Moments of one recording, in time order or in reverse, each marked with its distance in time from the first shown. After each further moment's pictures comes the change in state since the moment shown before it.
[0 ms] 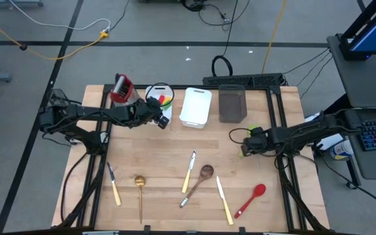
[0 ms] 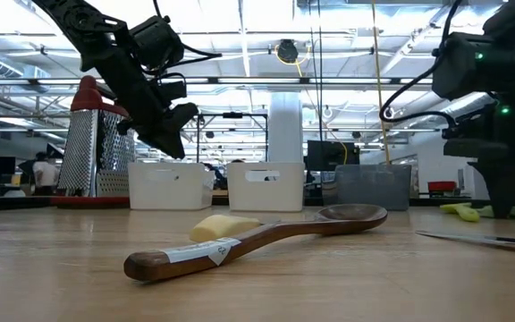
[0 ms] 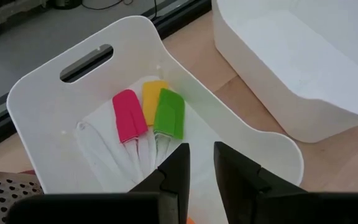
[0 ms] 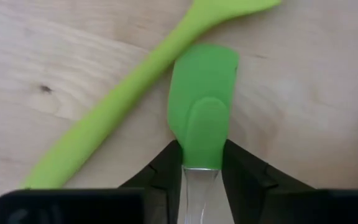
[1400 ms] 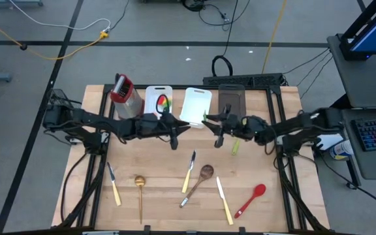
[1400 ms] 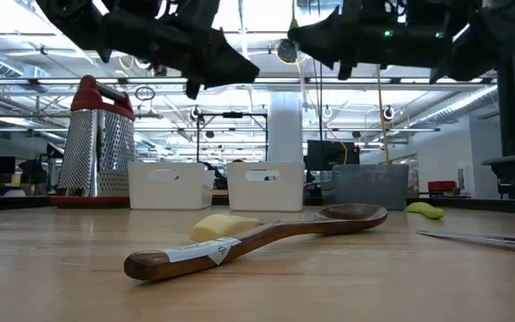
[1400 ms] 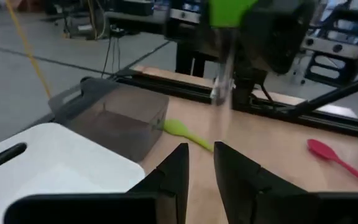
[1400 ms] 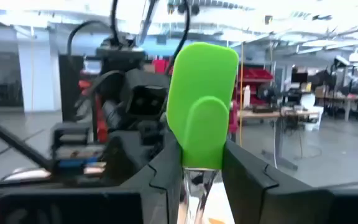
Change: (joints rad) left arm -0.263 0.087 0.000 0.733 0.279 0.231; right arm -0.131 0.339 0.078 2.039 -0.043 -1.365
